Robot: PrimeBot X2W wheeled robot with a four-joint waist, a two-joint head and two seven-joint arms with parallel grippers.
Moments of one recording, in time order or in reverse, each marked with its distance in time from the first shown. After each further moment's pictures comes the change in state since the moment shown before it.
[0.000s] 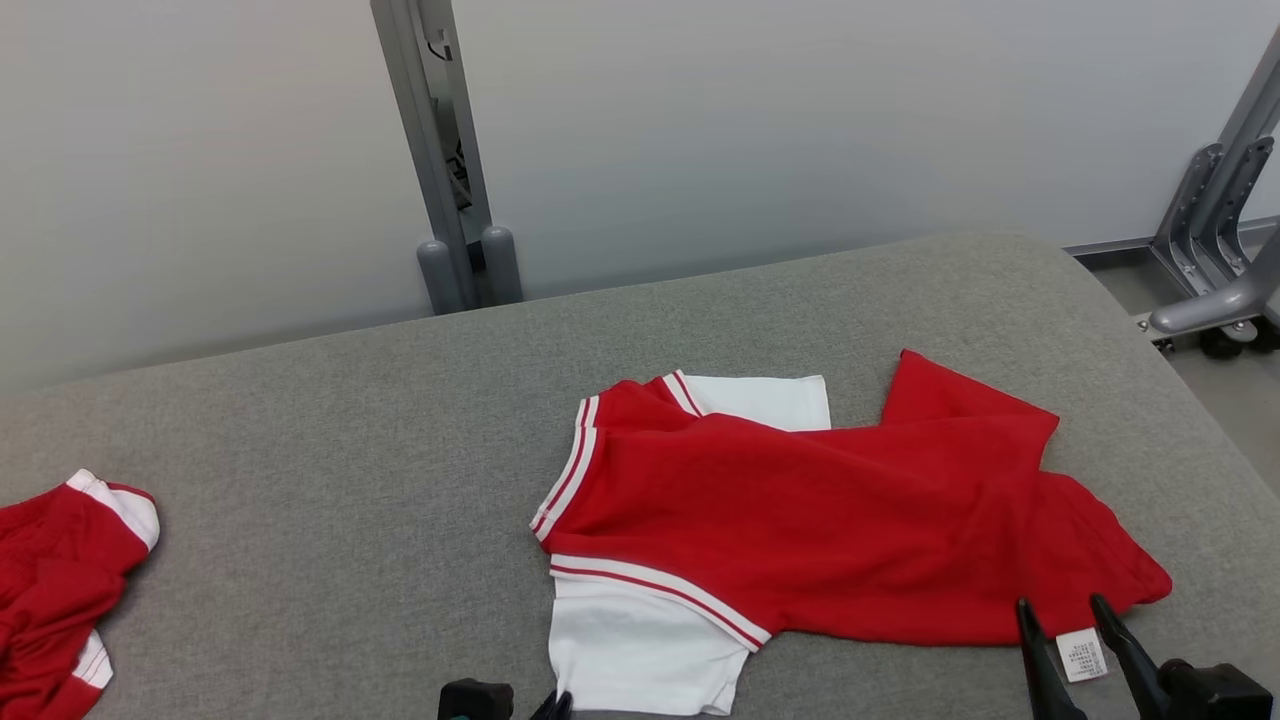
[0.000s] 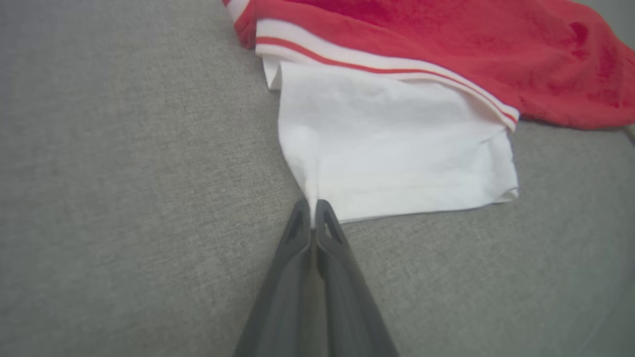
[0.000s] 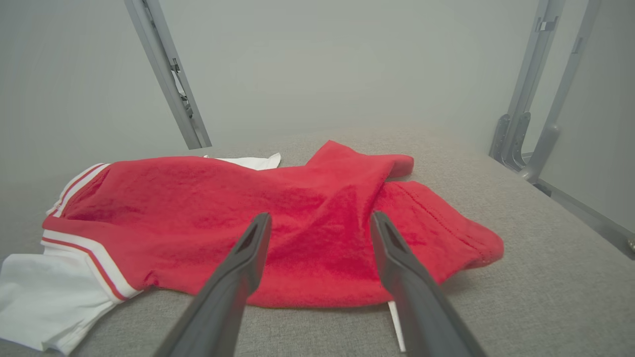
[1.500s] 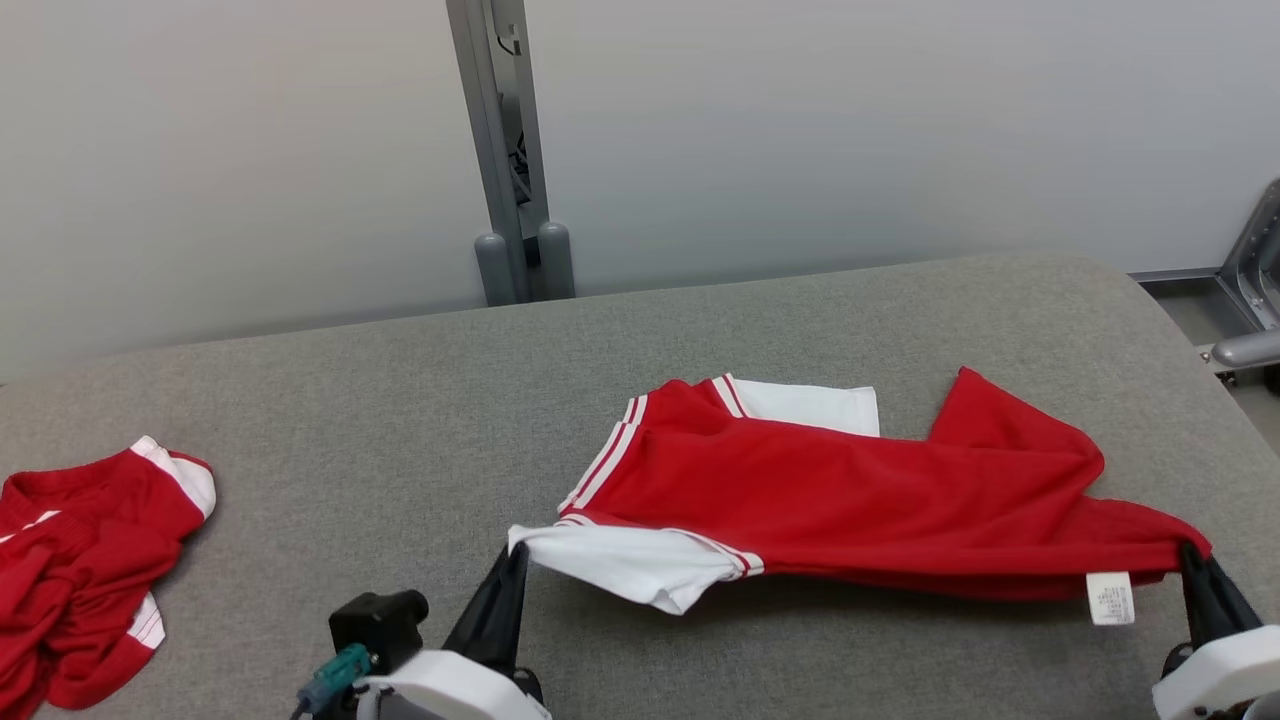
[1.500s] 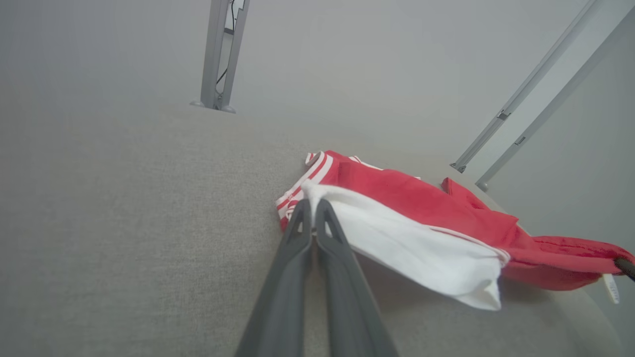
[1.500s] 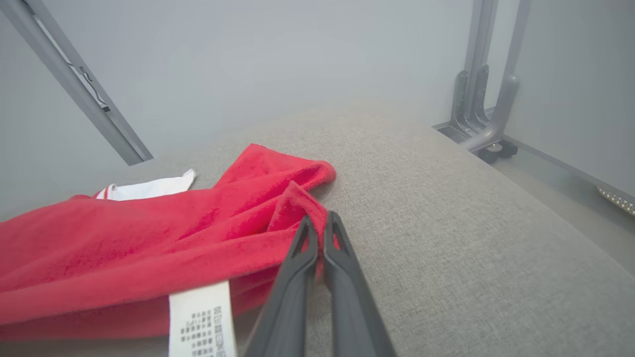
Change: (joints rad) left arm 0.054 0.025 0.256 -0.341 -0.021 -0.032 -0.040; right arm -0.266 -0.201 0.019 0.431 0.319 0.000 0.003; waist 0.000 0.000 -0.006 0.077
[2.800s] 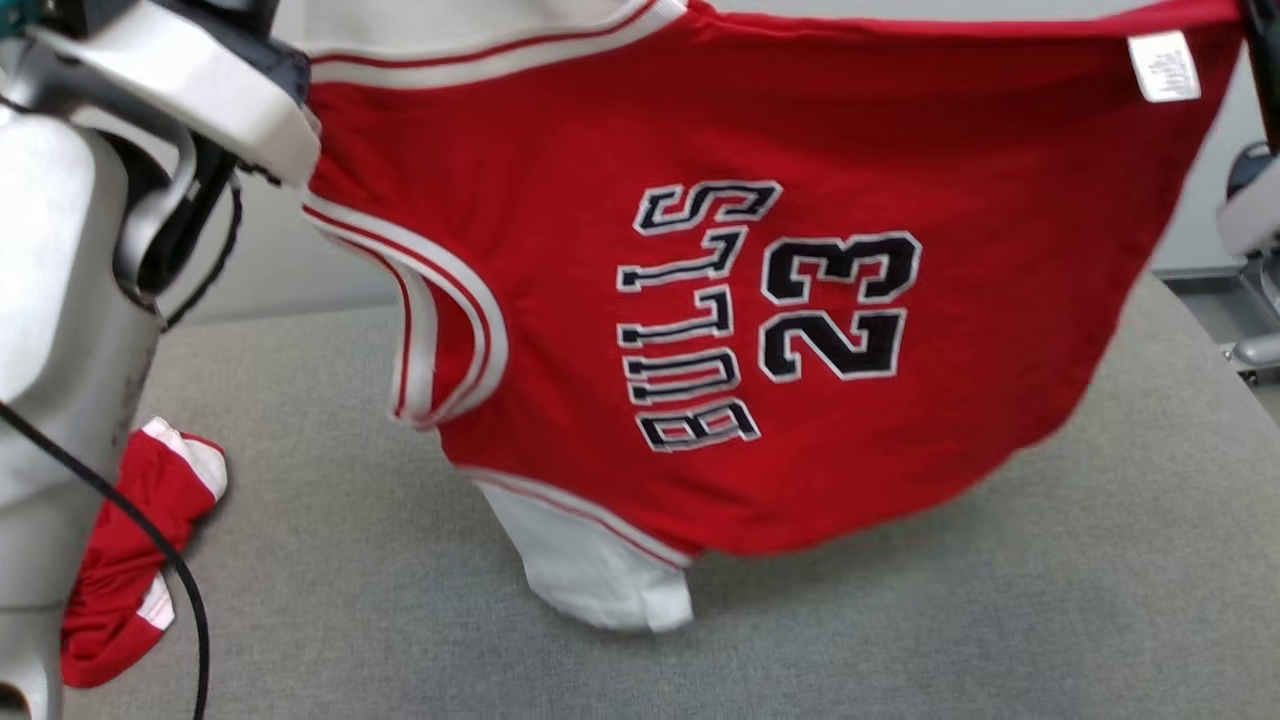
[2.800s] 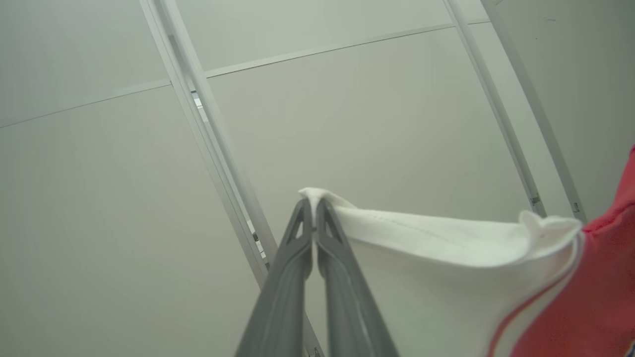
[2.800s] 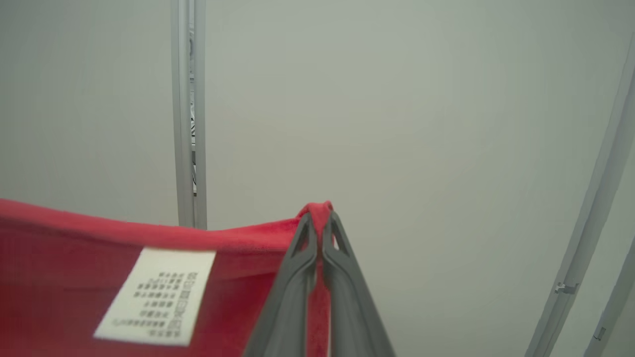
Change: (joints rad) left arm -0.850 0.323 0.022 -0.165 0.212 -0.145 0.206; right arm -0.597 -0.147 0.098 -0.358 -0.086 0.000 0.350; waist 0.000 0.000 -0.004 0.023
